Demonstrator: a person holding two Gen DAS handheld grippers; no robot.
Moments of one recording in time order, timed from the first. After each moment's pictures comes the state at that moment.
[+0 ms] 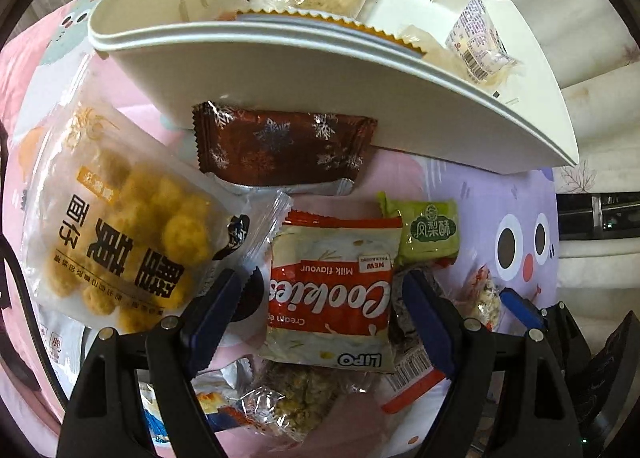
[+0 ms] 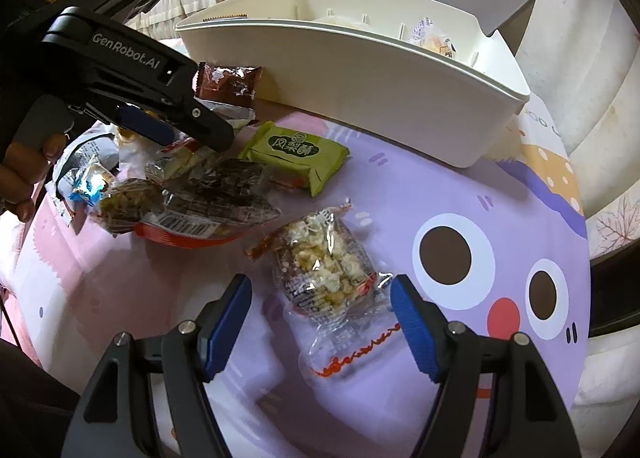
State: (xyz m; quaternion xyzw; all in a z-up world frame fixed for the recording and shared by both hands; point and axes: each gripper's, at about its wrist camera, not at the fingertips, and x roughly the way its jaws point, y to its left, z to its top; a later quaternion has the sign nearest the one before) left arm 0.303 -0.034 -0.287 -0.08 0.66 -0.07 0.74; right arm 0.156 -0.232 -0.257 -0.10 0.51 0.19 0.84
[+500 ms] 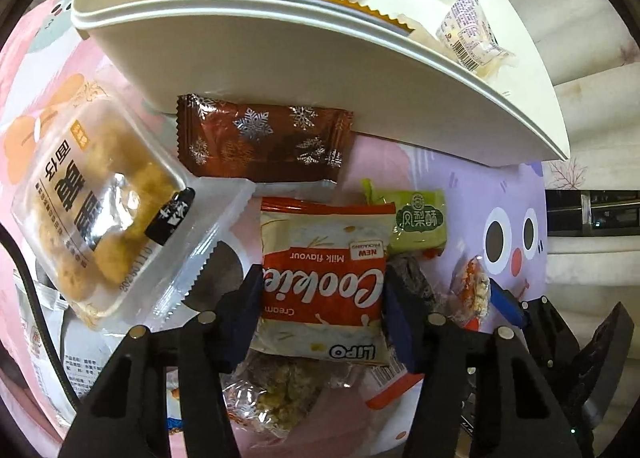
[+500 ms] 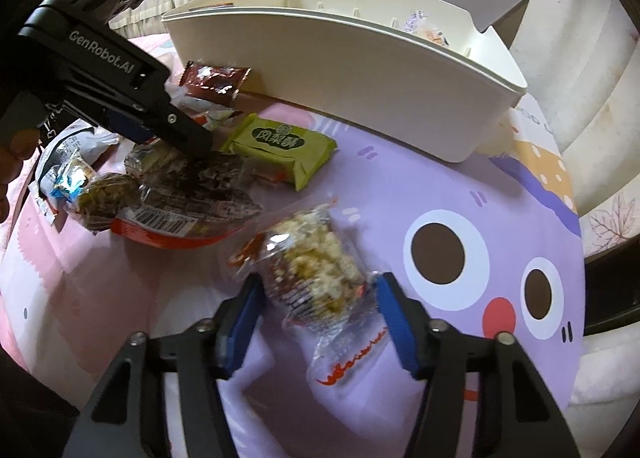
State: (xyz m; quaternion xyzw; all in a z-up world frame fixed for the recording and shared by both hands) left arm 0.296 -0.041 -0.294 -0.10 0.67 -0.09 0.73; right arm 0.166 -0.232 -0.271 -0.11 0.51 0.17 0.84
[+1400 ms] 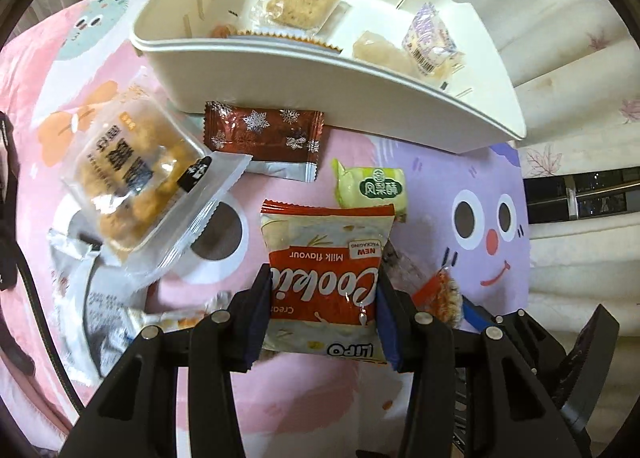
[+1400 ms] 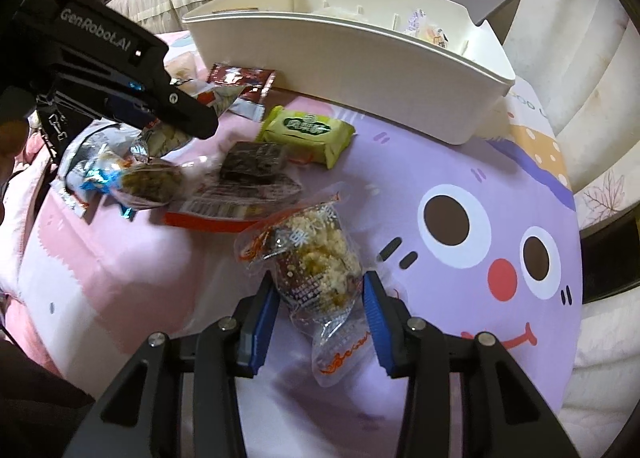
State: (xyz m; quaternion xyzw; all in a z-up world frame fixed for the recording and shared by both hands) left arm 0.257 -0.040 -0.242 -0.09 0.65 -0.09 0.75; right arm 0.136 -0.225 -0.242 -0.09 0.53 0.17 0.82
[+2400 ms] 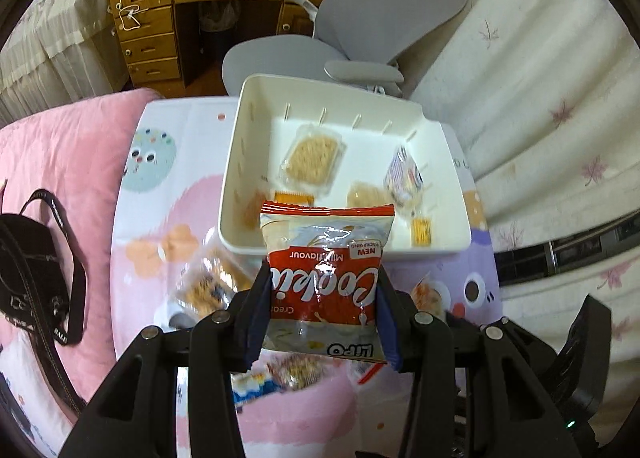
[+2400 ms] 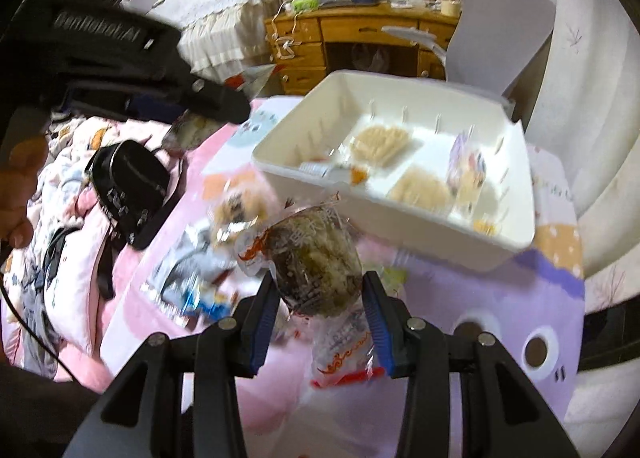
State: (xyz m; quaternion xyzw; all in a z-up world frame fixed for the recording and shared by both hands) left arm 0.303 -0.019 -0.091 -0.06 0.55 -0.07 0.83; right arm 0.192 -0.195 -0.132 -0.02 0.46 0.24 0.86
